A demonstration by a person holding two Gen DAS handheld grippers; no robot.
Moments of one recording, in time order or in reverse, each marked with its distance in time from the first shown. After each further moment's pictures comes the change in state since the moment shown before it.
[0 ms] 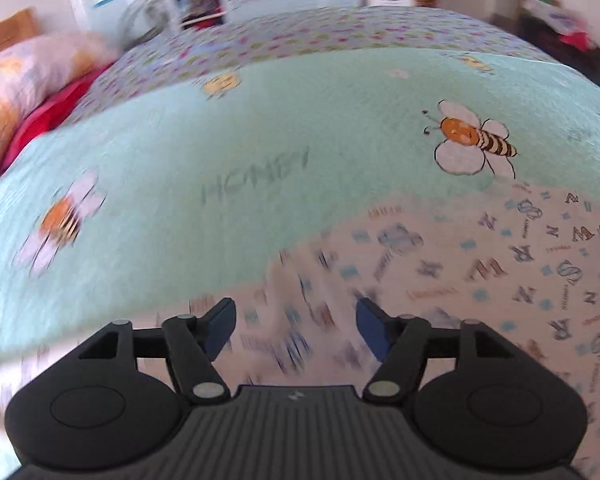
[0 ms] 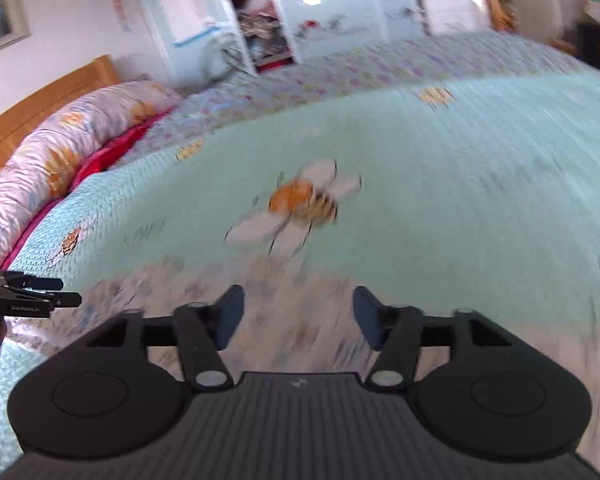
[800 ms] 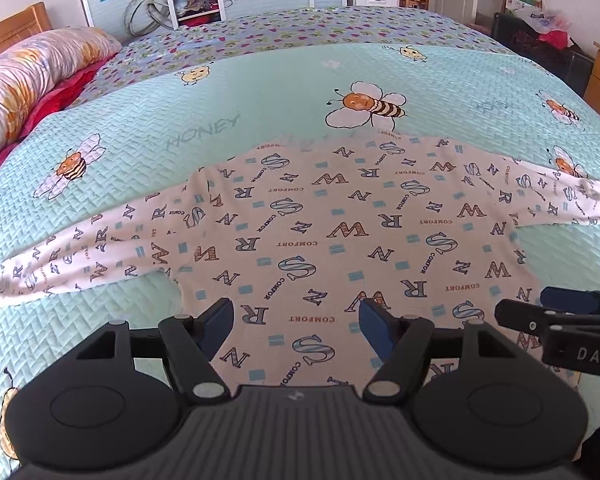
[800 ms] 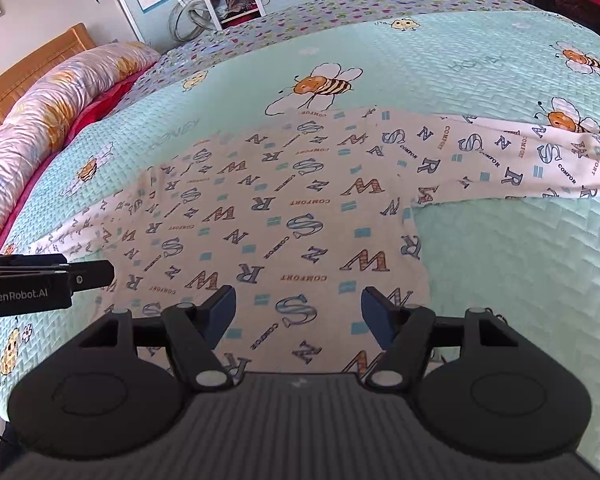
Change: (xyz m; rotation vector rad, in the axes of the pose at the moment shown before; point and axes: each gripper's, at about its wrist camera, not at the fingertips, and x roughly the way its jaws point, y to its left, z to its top) left arm -0.125 -0.088 -0.079 -0.020 0.004 -0.048; right arm -0.085 0.083 -0.117 0.046 0.116 -0.086
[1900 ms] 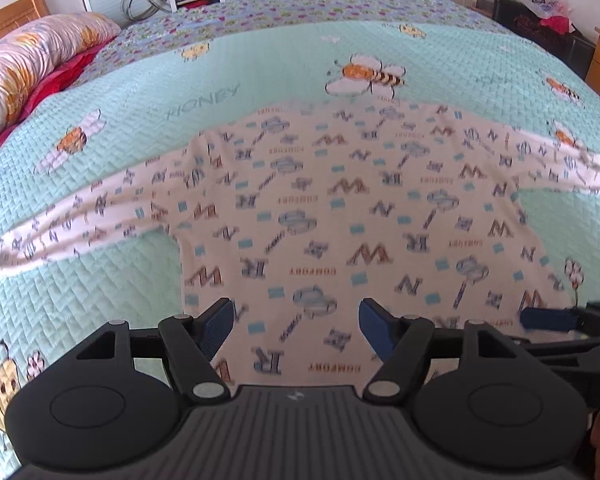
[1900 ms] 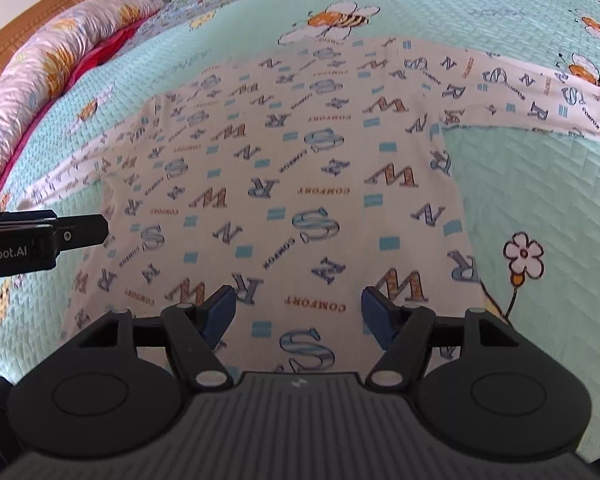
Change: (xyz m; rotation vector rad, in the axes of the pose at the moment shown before) left arm 0.008 -0.001 -0.035 0.010 0.068 0.004; right arm 0.022 0.011 -0.037 -0.042 0.158 -0.007
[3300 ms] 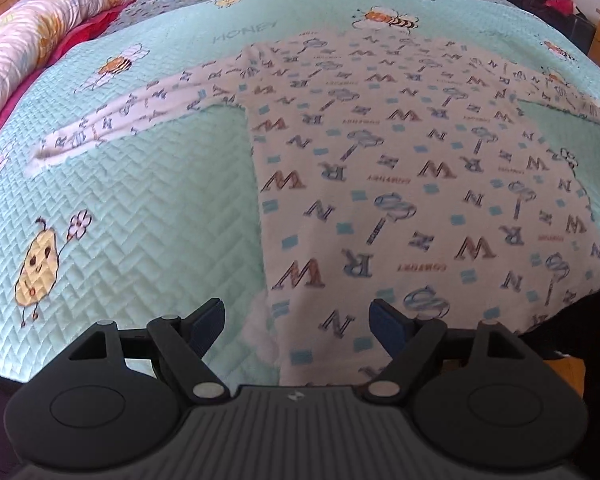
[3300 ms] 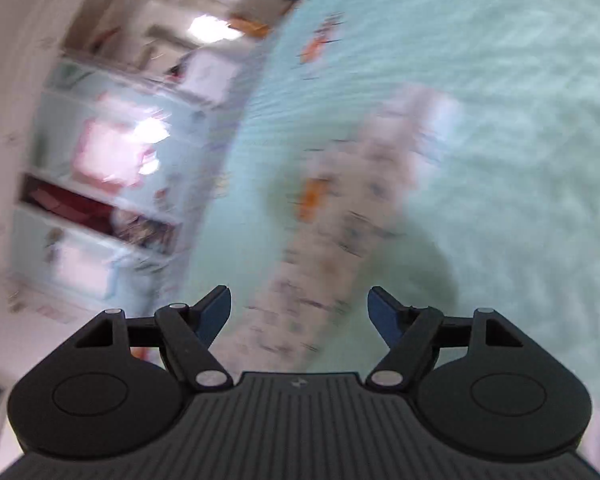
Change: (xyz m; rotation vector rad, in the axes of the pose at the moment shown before) left arm -0.047 0.040 -0.102 -0.011 0.062 0.011; right arm -0.068 -0.338 0.044 0.861 -0.516 0.295
